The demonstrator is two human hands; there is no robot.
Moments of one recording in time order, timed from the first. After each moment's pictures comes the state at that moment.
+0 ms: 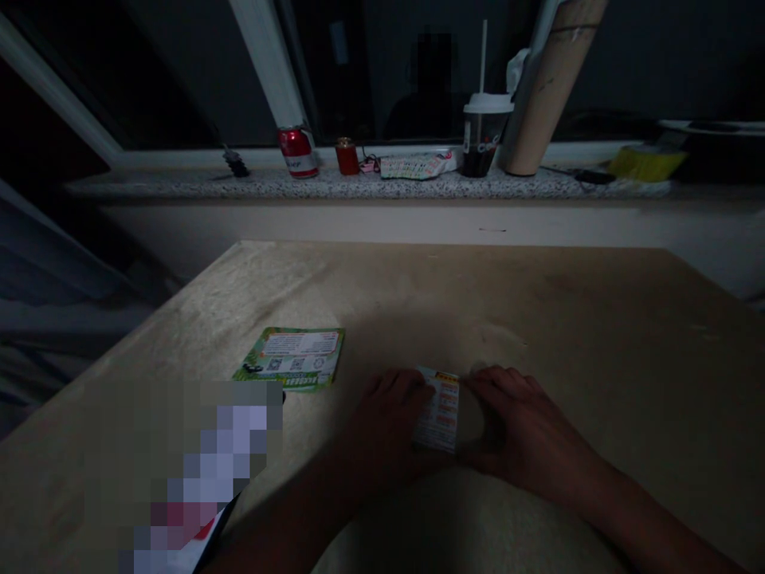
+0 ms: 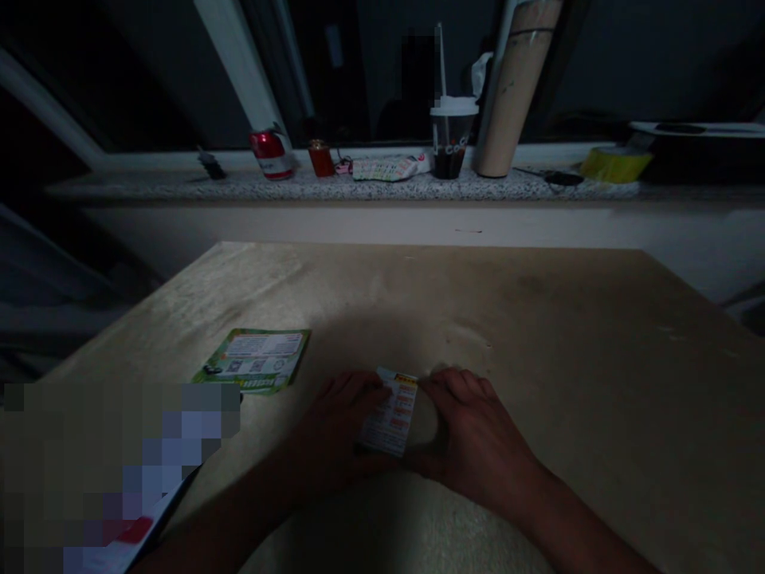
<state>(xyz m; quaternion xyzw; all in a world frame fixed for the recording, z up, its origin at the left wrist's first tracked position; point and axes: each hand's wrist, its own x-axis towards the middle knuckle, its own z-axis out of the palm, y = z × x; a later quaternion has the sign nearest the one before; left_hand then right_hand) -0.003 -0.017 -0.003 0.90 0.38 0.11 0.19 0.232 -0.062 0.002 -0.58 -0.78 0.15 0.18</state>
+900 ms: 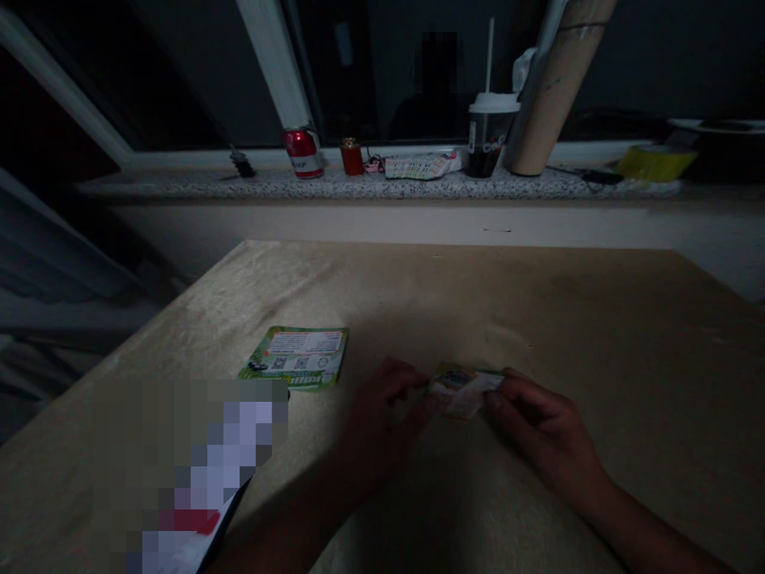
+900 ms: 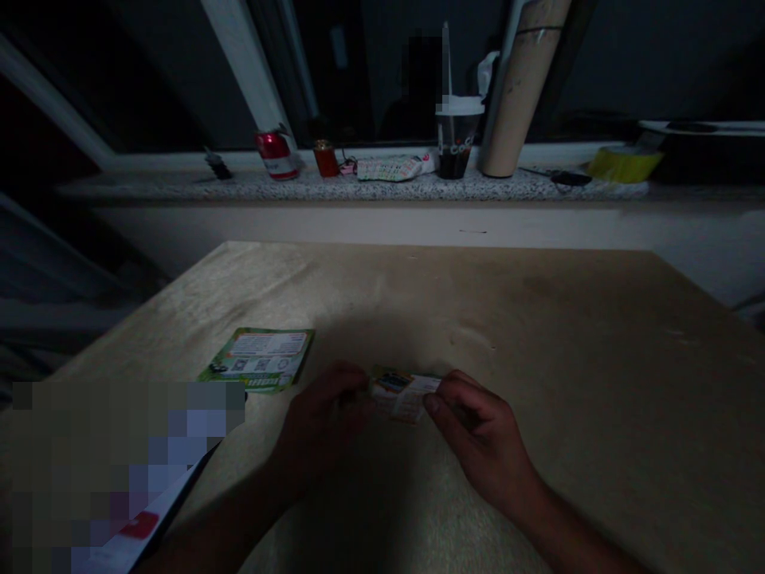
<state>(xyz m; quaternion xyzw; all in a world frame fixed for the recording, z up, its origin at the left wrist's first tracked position) -0.002 -0.016 0.010 0.72 0.43 0.39 0.37 0.219 -0.061 0.005 -0.53 -0.60 0.34 0.49</state>
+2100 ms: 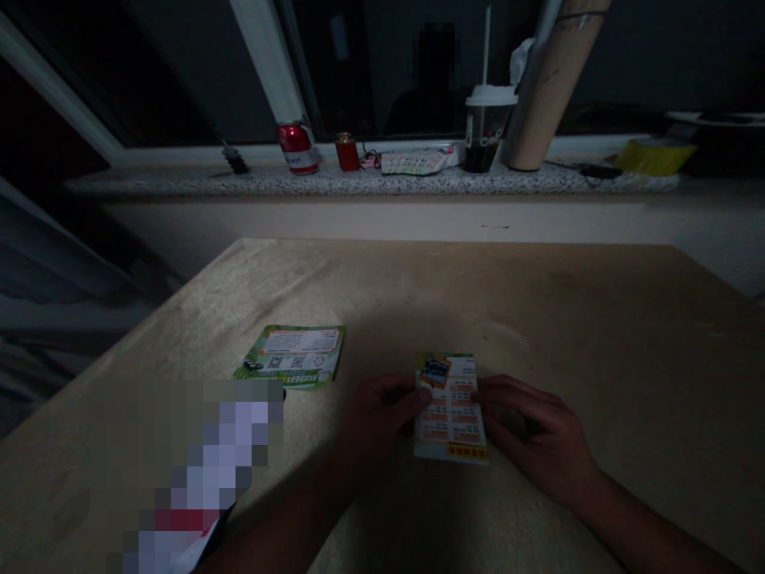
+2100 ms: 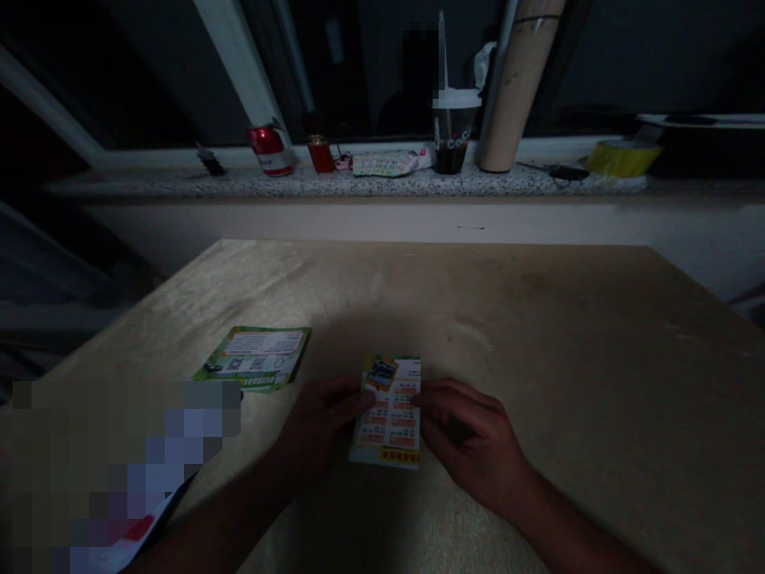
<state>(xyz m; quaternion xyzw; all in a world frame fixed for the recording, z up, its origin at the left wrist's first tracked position) 0.009 -0.016 -0.002 0.40 0.44 0.35 0.72 0.226 -0.064 -0.007 -0.45 -0.71 0.24 0.48</state>
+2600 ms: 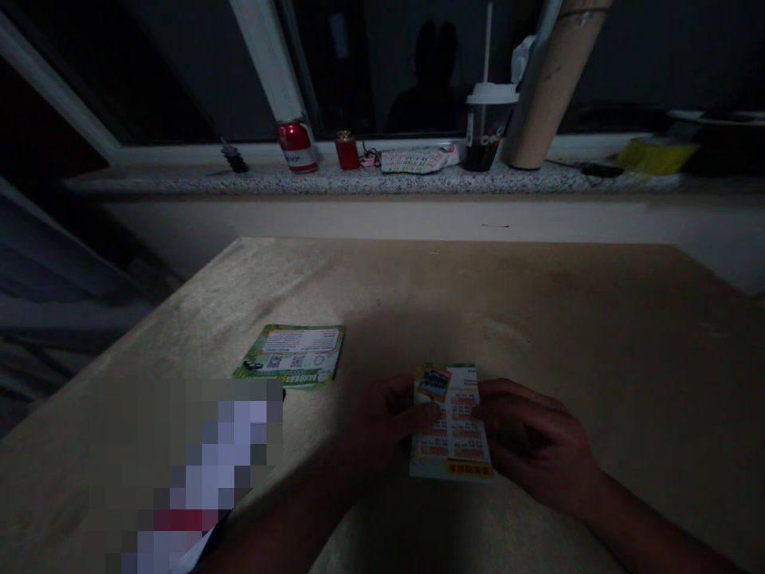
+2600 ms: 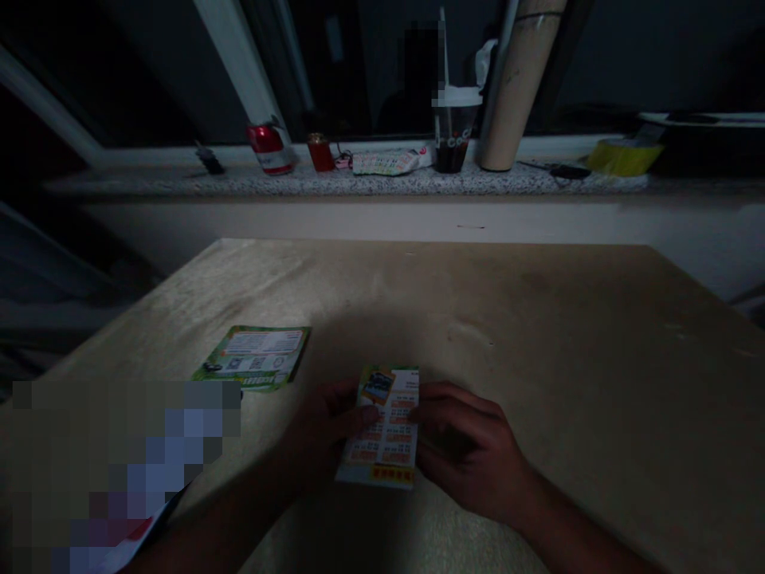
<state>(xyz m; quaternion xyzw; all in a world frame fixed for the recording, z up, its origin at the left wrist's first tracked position) 0.010 -0.018 -0.007 0.37 0.34 0.34 0.79 0.226 -0.065 -0.004 -0.39 -0.74 0.22 0.50</state>
